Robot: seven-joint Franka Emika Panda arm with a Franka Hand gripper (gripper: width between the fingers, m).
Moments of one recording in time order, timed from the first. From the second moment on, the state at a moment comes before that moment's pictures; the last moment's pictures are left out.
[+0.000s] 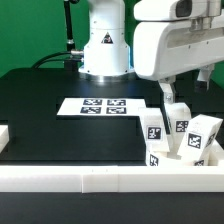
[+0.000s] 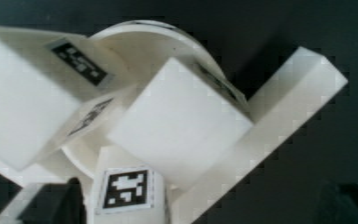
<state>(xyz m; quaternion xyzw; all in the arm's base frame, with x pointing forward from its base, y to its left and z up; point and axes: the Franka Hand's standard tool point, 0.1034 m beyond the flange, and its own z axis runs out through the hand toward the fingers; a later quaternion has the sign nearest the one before) 0.581 0.099 0.106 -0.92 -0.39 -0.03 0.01</state>
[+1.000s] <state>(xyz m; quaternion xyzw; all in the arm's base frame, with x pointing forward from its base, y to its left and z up) 0.580 0.092 0.084 -0.70 -0.72 -0.01 -0.04</state>
